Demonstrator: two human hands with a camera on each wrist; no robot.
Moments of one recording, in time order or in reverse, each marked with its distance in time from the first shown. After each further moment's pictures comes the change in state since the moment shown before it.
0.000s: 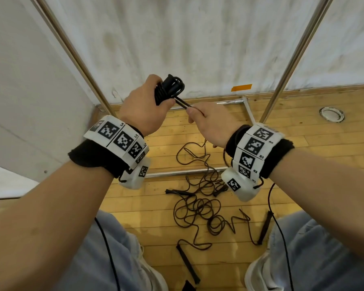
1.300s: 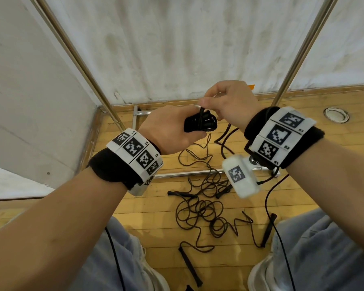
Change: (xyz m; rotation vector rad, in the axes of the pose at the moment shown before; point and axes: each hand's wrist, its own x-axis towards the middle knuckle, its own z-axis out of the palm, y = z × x) left_hand -0.020 0.023 0.014 0.097 -0.304 0.337; right_hand 0.013 0.008 -0.032 0.386 0.175 0.147
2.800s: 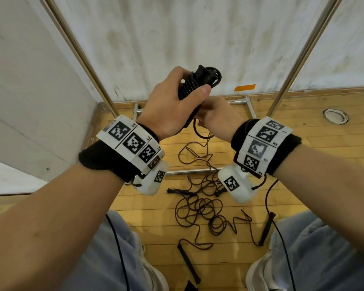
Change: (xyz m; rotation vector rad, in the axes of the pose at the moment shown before) left_hand -0.001 0.018 -0.024 -0.577 0.309 -0.145; right_hand -0.013 0.000 0.032 -0.007 -0.217 -0.017
